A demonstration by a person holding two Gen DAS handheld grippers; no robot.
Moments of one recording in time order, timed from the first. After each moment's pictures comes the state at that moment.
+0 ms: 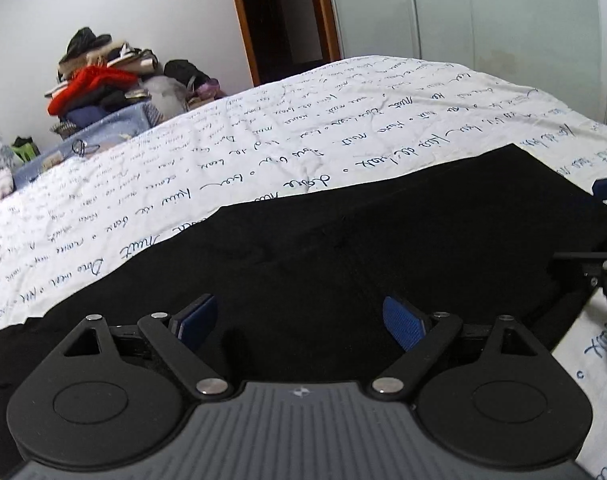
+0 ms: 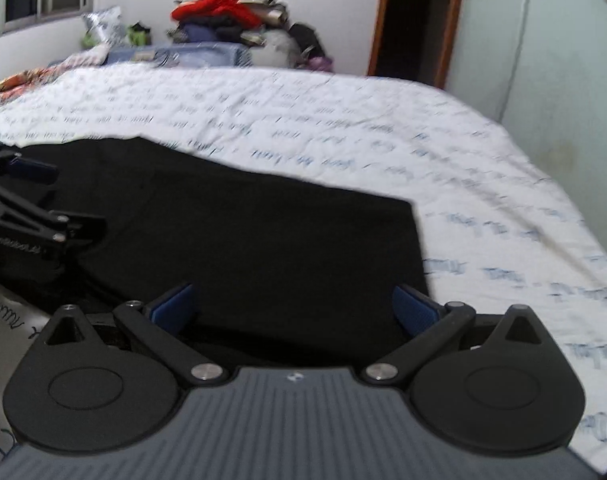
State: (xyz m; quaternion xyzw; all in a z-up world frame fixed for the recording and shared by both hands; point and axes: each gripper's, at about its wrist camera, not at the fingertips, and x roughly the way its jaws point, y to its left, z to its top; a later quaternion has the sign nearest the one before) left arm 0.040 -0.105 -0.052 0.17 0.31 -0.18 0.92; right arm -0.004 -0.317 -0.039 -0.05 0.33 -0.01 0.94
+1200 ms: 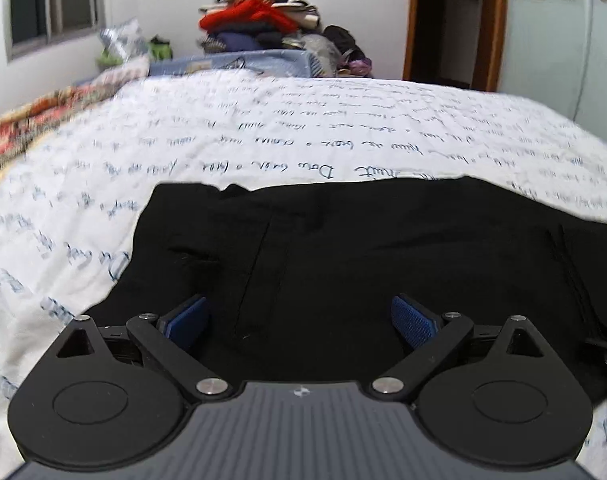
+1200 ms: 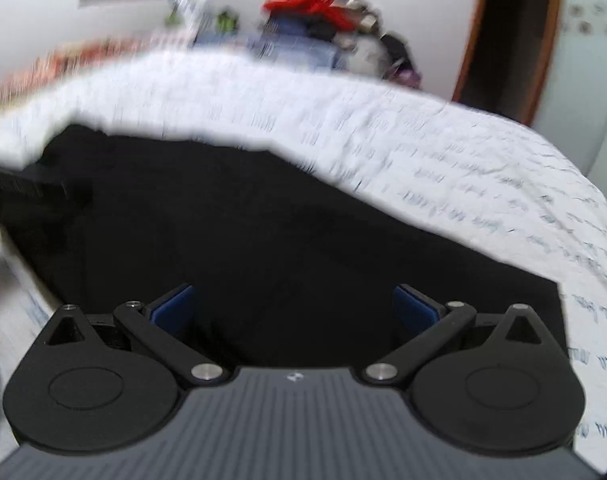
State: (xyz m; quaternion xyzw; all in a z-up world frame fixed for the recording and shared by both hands) left arm 0.036 0.044 -0.054 0.02 0.34 0.01 0.94; right arm 0.048 -0.216 -0.053 -0.11 0.35 0.11 0.92
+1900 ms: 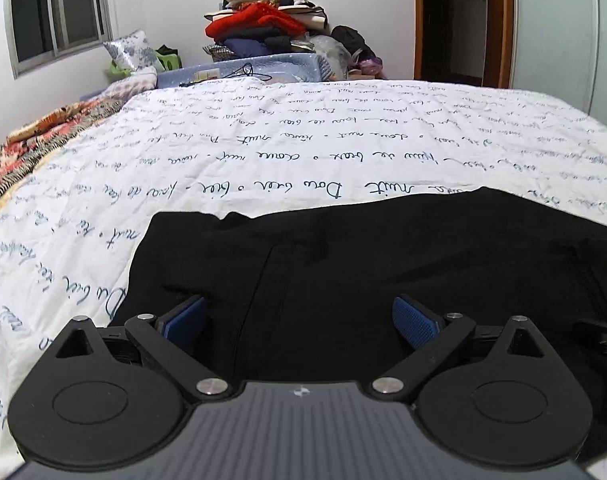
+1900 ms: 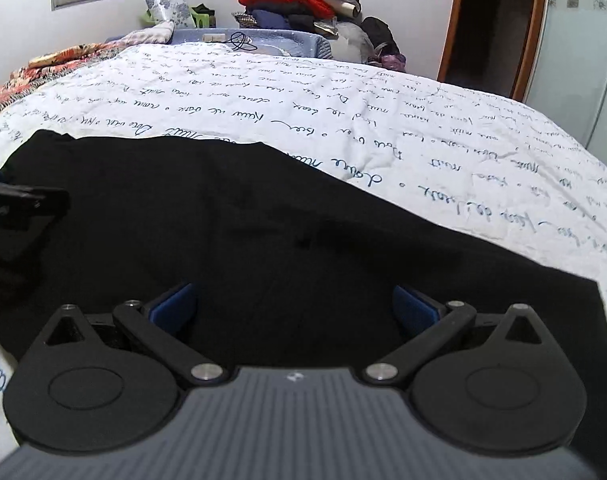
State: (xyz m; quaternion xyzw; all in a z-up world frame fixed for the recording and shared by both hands) left arm 0.066 0.034 -0.054 0.04 0.34 0.03 0.94; right arm 0.077 -0.205 -0.052 -0.06 0.35 0.09 0.93
